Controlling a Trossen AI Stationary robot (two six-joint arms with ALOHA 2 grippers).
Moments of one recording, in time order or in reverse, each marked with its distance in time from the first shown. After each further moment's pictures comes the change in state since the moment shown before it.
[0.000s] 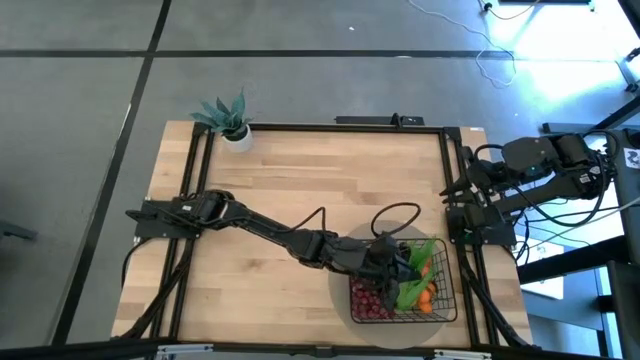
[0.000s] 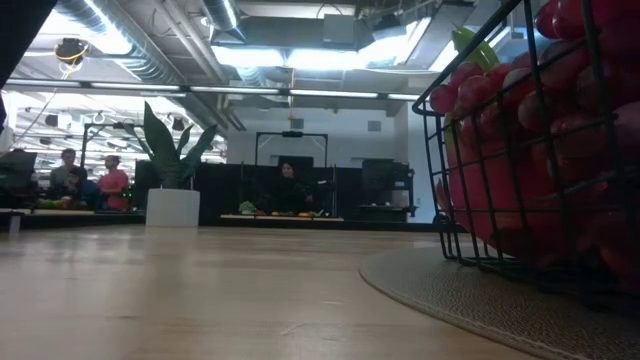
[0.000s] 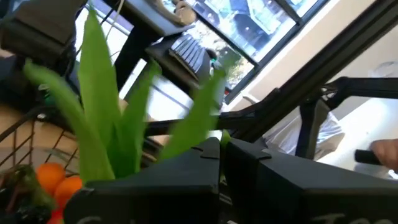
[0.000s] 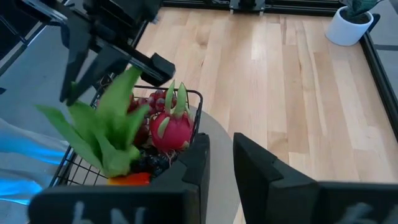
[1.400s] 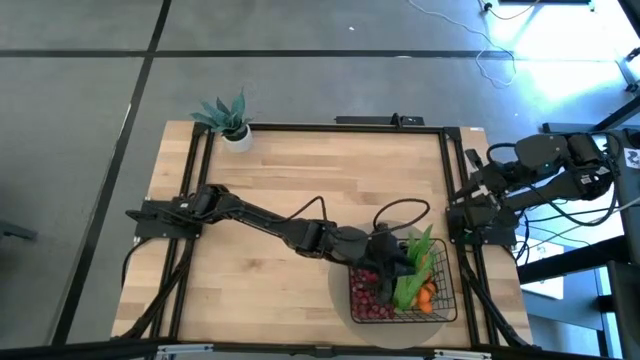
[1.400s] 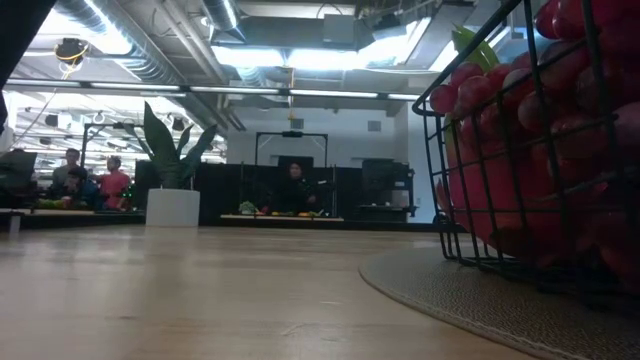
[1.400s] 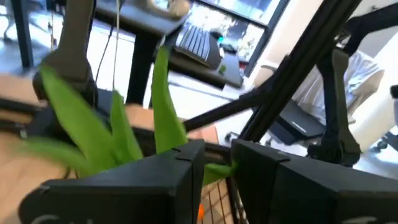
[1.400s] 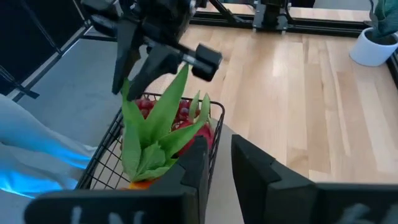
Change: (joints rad) left arm 0.036 -0.057 -0.001 -0.161 0.054 0.327; right arm 0.000 -0.051 -0.001 0.015 -0.104 -0.026
